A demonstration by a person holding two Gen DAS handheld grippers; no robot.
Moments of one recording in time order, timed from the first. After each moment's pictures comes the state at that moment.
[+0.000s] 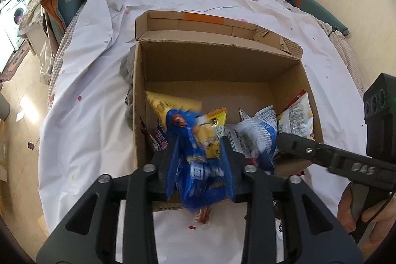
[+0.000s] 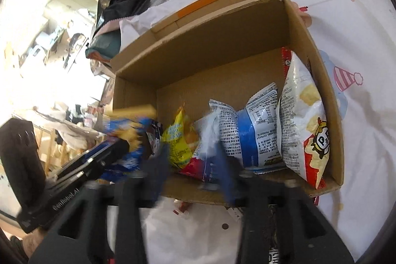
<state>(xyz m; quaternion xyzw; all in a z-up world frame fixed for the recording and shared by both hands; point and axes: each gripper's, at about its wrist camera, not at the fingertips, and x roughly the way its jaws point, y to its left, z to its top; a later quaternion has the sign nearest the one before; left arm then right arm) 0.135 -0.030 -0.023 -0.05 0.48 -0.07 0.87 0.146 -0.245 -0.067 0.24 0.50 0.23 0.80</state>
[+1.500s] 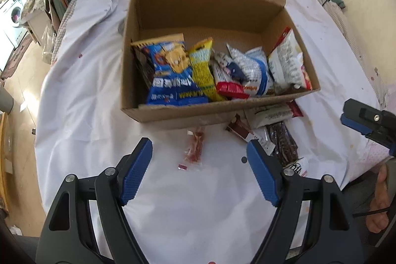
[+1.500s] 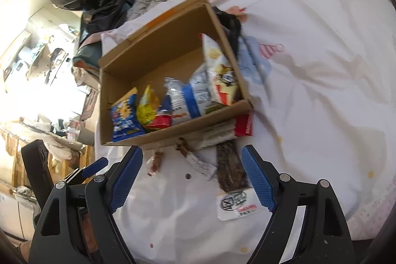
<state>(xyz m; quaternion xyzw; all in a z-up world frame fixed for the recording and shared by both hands) 0.058 -0.051 -0.056 -0.01 0.53 -0.07 0.85 0.053 -0.311 -0.054 0.24 0.50 0.14 0.82</state>
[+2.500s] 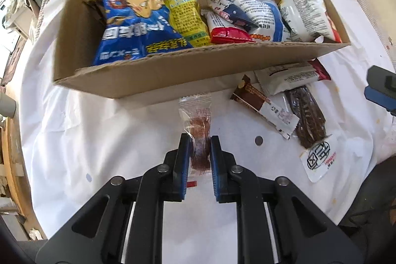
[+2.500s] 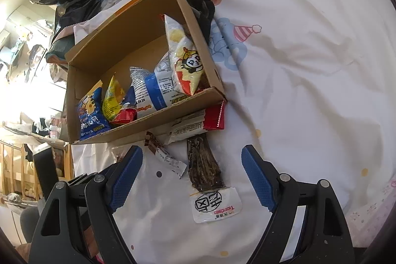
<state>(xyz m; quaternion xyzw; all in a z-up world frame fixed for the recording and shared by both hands) 0.063 -0.079 -0.114 0.03 0.60 -0.07 0.80 0.067 -0.317 -0.084 0.21 0.54 0.10 0.80</state>
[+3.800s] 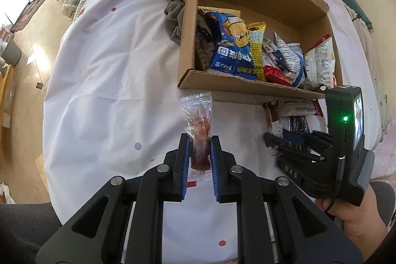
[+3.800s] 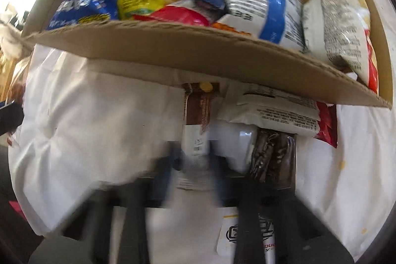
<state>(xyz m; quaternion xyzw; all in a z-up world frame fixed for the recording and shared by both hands) 0.052 0.005 -0.063 -0.09 0.59 -0.01 0.80 0.088 -0.165 -0.157 -0.07 0.63 0.17 0.76</state>
